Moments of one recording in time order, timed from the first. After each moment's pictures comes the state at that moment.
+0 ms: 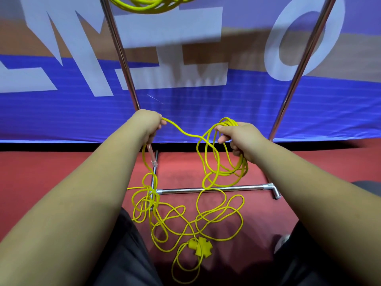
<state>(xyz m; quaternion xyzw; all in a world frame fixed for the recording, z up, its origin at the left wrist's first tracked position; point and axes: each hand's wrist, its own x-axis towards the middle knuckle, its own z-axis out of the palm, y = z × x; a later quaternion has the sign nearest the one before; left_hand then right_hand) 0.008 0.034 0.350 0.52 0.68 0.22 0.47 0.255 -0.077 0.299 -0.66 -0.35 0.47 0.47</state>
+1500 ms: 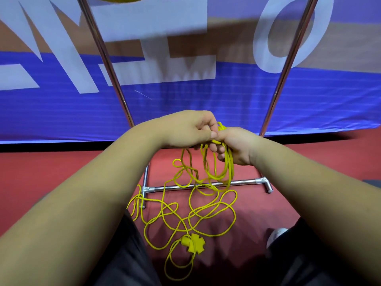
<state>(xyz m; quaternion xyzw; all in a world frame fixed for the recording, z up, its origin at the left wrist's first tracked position) 0.087 -0.038 0.376 0.90 0.28 0.00 0.34 0.264 -0.094 0.293 -0.57 -0.30 0.65 0.41</state>
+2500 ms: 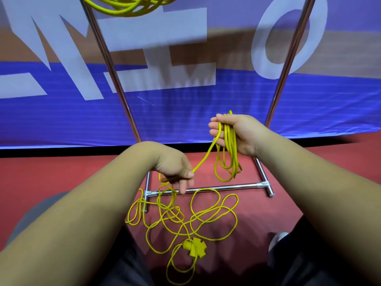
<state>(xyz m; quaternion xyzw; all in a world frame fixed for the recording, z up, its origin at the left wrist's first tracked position) 0.055 -0.036 0.322 0.79 0.31 -0.29 0.43 0.280 -0.089 0.327 -0.54 -0.25 0.61 0.52</state>
